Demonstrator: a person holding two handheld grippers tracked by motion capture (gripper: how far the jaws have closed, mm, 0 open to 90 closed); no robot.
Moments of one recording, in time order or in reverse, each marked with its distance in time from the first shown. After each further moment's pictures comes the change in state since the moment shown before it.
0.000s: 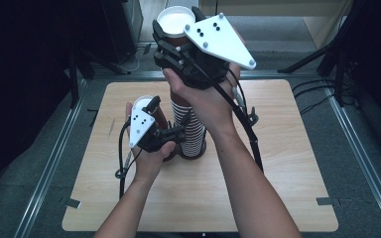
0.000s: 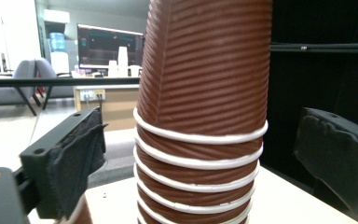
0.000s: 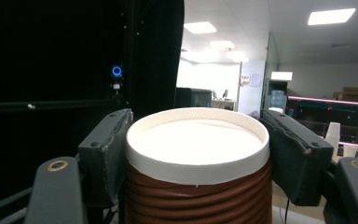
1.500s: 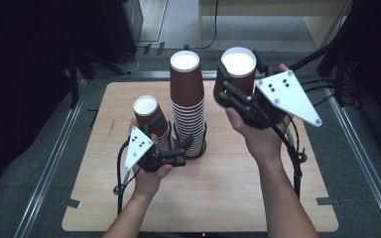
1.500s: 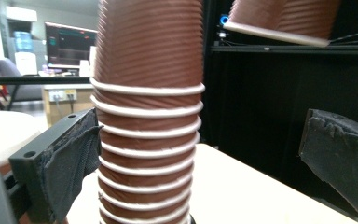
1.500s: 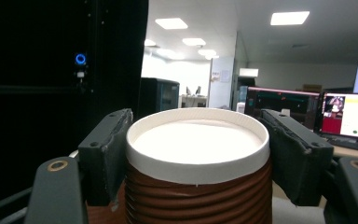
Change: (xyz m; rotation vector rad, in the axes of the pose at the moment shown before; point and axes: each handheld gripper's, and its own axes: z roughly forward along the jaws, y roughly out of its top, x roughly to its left) left arm -0.017 -0.024 -0.030 0.001 -0.125 -0.020; right arm -0.066 -0.056 -0.078 0.025 -0.110 -0.027
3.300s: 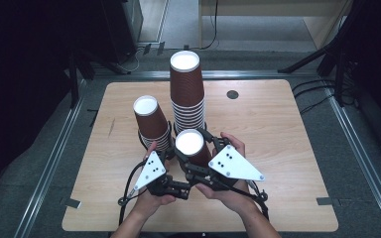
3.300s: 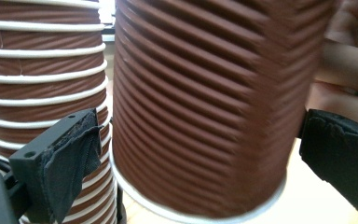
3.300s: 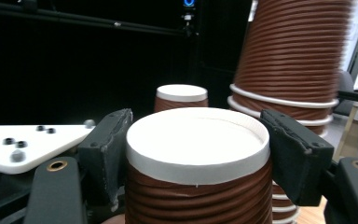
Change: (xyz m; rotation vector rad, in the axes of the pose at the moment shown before) left arm -0.011 -0.063 -0.020 0.174 -0.268 -0.005; right arm 0.068 -0.116 -0.051 0.168 0.421 0.017
